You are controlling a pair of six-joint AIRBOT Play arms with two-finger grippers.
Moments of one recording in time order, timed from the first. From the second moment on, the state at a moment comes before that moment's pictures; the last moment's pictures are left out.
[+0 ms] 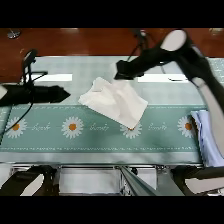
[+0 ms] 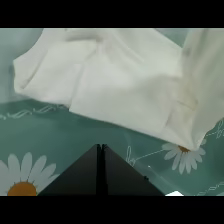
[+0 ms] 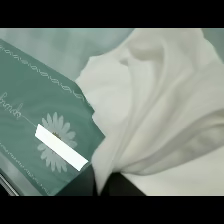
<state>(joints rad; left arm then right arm) -0.06 -0.85 0.81 0.96 -1.02 -1.37 0.41 -1.67 1.74 -0.92 1.22 1.58</state>
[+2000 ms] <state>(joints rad) -0.03 -0.79 0.49 0.86 -0.81 -1.42 0.24 -1.58 0.99 -0.44 0.89 1.40</state>
